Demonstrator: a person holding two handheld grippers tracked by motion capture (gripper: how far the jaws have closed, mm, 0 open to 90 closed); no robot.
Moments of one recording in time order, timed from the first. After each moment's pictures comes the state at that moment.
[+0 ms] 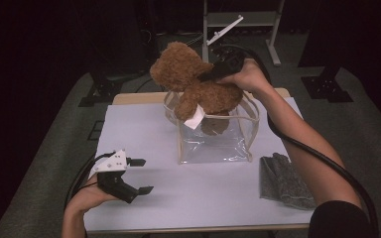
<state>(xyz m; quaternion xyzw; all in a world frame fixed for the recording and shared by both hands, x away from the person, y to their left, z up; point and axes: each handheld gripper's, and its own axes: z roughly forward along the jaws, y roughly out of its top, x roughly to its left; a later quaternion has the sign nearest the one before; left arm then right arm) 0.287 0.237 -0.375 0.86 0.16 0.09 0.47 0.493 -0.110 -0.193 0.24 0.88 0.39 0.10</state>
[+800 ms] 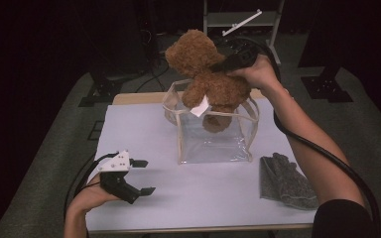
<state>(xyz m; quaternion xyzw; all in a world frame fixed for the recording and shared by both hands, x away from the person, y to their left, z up) 0.289 0.233 -0.380 0.87 0.16 0.08 0.46 0.504 -0.141 -0.187 0.31 0.85 0.41 0.13</state>
